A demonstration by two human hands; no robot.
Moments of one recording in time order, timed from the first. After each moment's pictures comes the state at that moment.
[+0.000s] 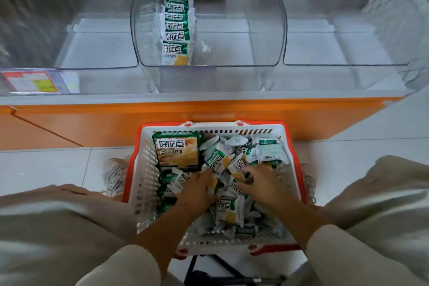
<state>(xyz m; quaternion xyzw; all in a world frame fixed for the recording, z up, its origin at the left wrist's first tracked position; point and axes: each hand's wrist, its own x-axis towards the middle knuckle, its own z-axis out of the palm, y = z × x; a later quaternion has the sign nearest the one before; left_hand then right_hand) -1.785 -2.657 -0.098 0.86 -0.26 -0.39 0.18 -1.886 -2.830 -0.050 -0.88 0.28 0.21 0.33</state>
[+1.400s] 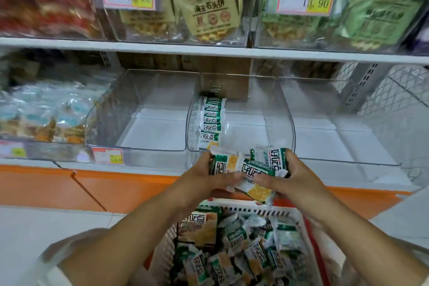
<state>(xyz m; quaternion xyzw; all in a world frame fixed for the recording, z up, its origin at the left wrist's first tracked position) -1.698 -2.666 0.150 0.63 -0.17 -0.43 0.62 -1.815 -2.846 0.163 -0.75 0.21 -0.05 0.63</state>
